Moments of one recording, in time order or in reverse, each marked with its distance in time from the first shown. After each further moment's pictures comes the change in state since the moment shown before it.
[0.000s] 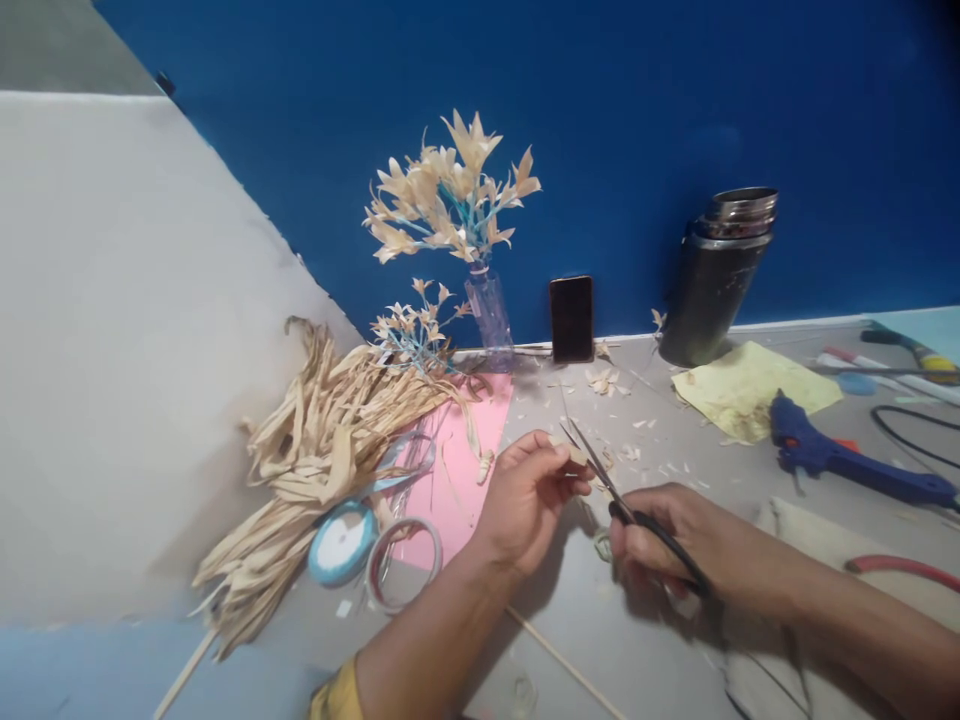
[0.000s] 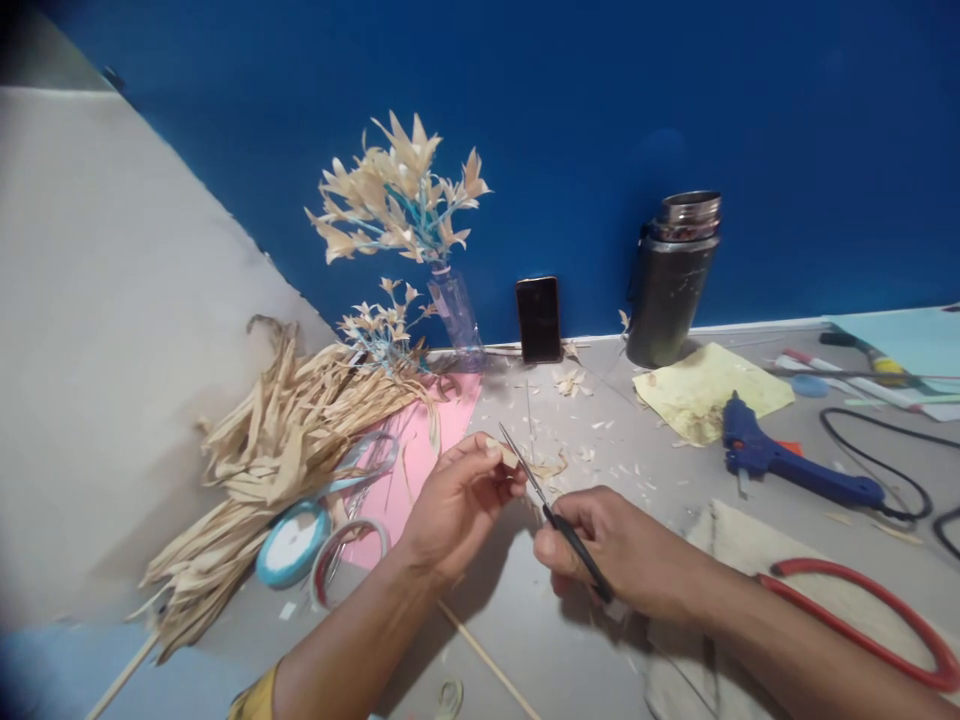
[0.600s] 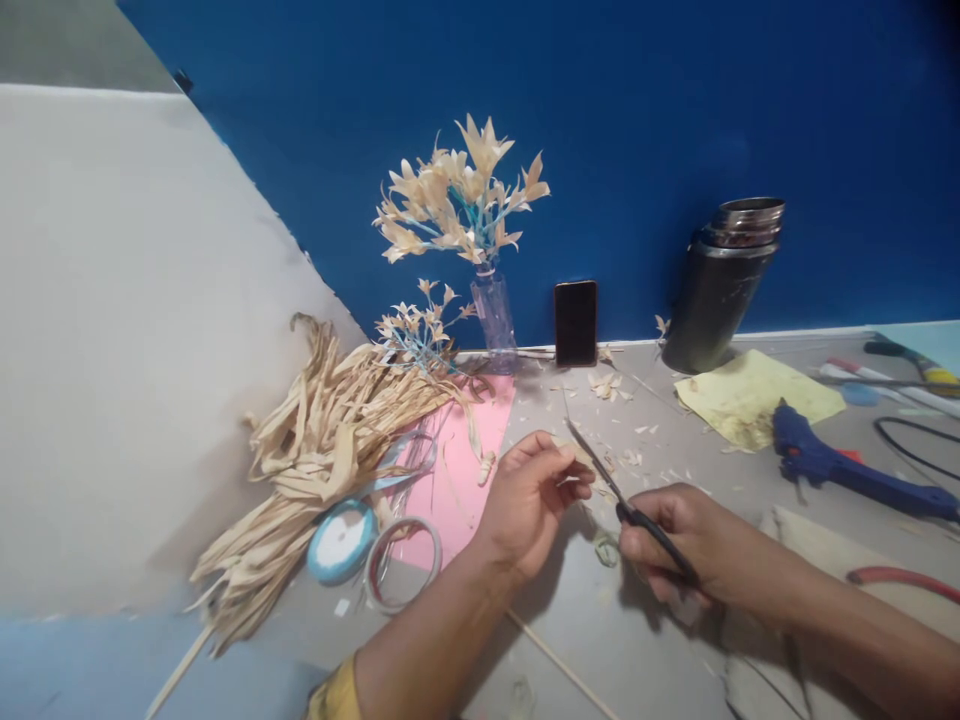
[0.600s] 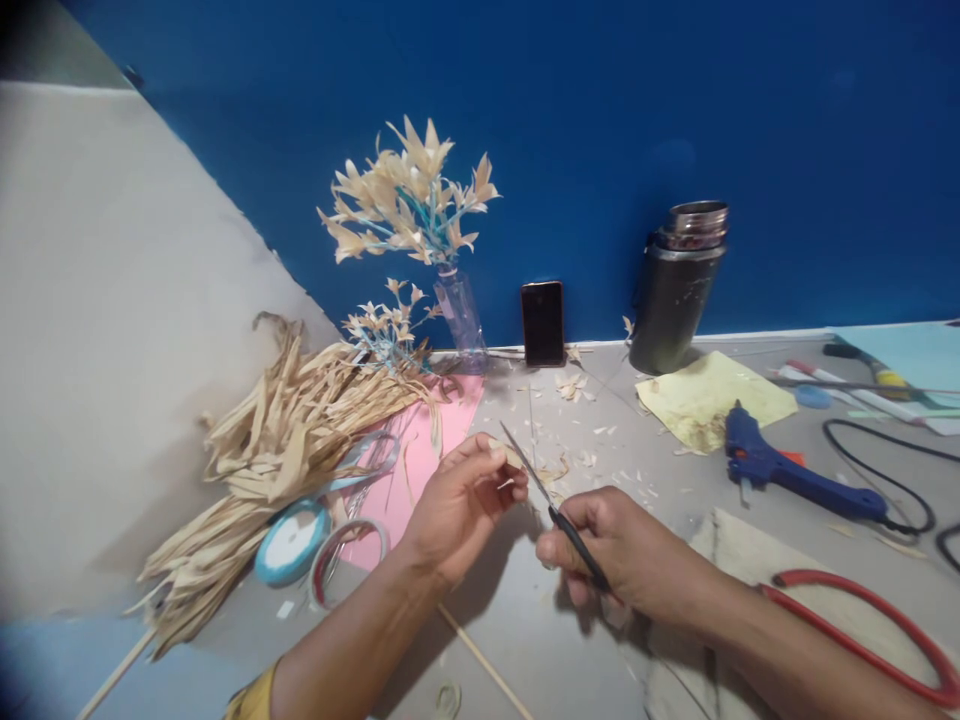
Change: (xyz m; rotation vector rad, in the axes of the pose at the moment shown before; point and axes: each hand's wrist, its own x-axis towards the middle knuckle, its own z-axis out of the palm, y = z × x) left_hand -0.002 0.000 0.000 -0.027 0.013 -0.008; right_hand 0.005 -0.001 0.005 0.097 0.110 0.149
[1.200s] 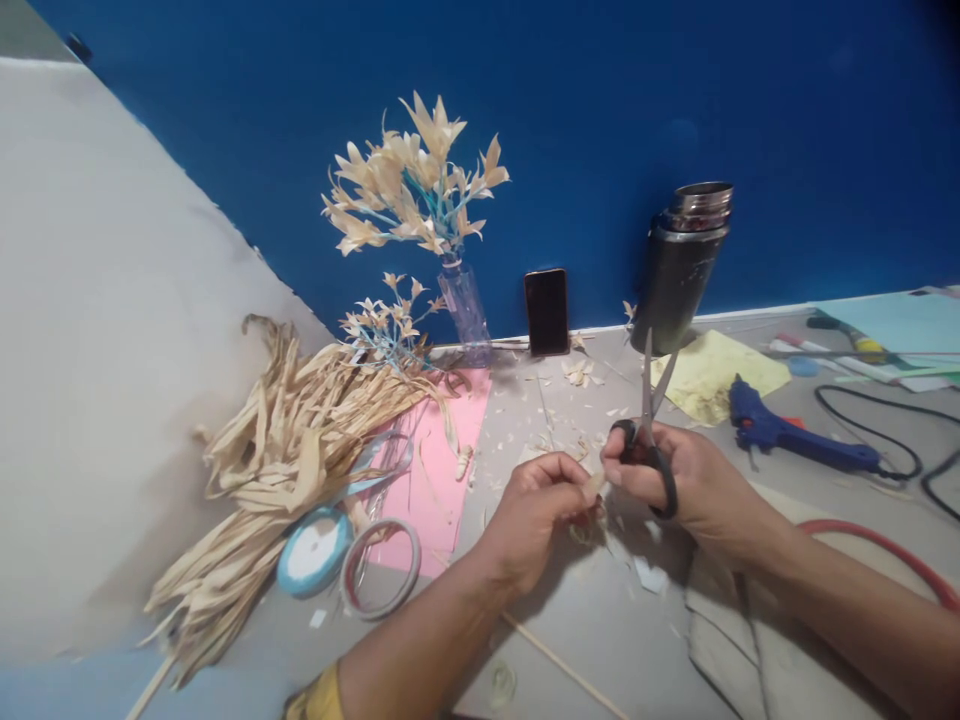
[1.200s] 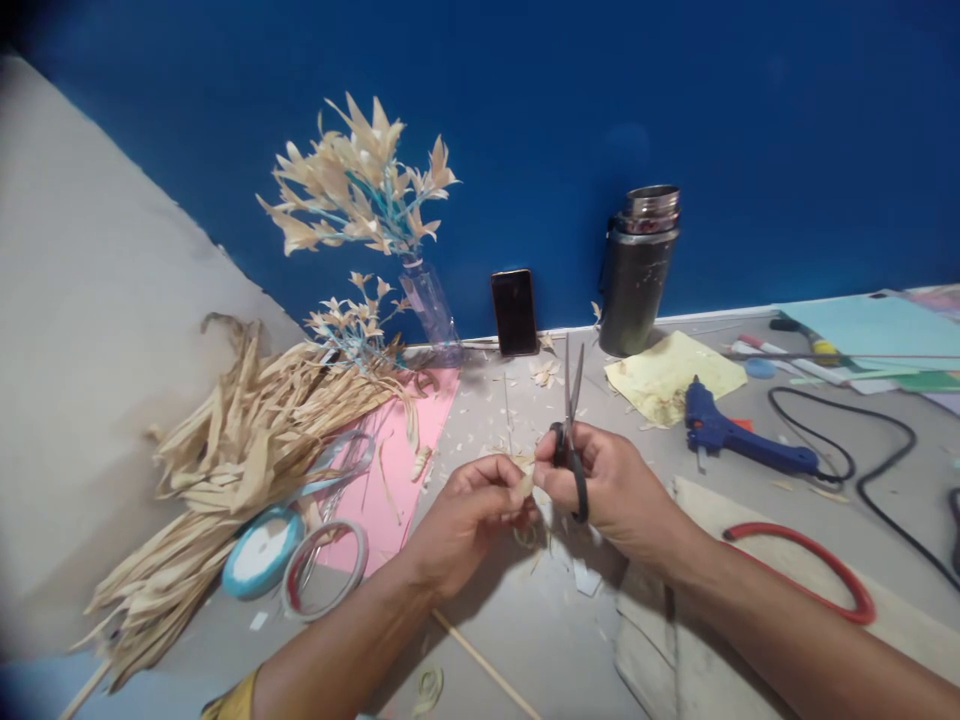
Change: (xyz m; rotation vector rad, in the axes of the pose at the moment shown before) left_hand -0.006 -0.025 0.004 0.256 -0.138 -0.173; right_hand -0.005 -0.010 -0.012 0.175 0.415 -0.234
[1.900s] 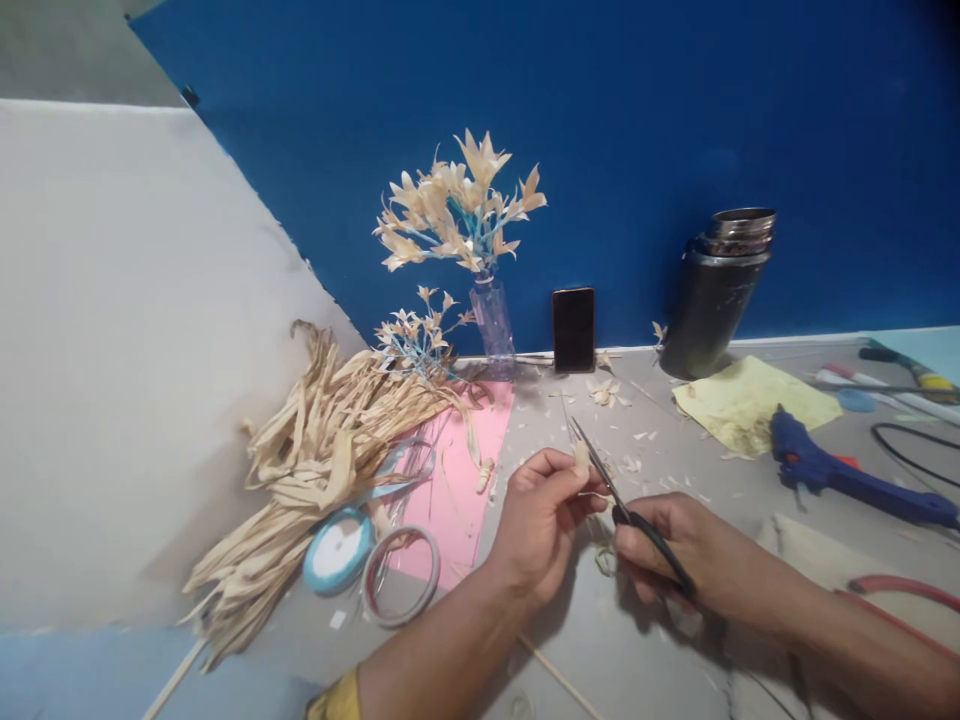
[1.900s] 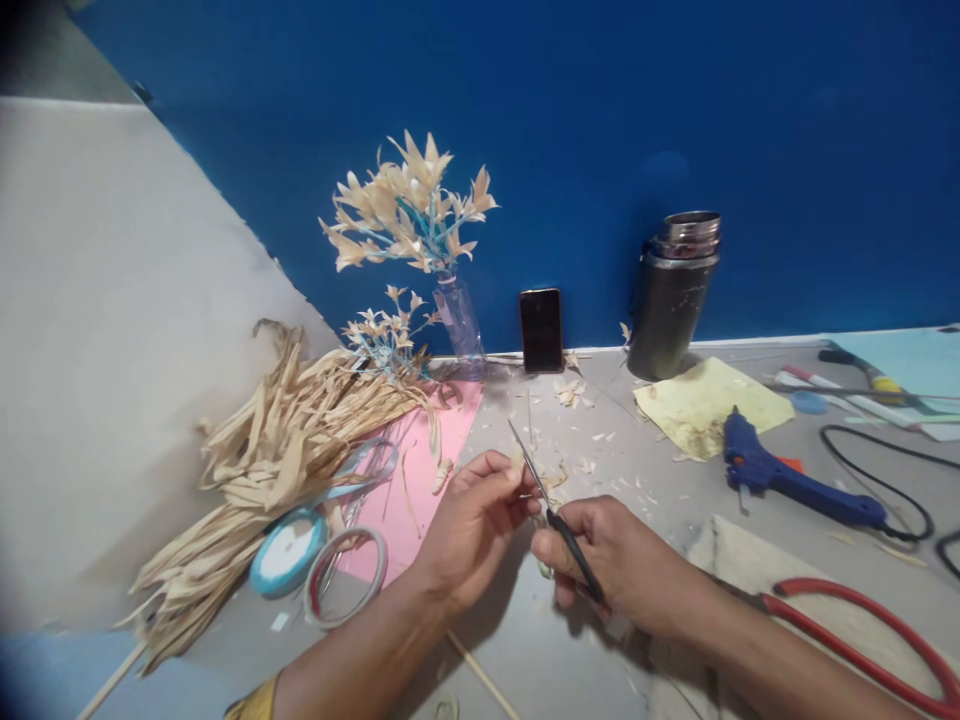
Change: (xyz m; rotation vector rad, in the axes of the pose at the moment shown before) left_hand 0.004 0.008 -0.002 -0.288 0.125 0.178; right_hand -0.001 0.015 0.015 -0.254 -0.433 0.154
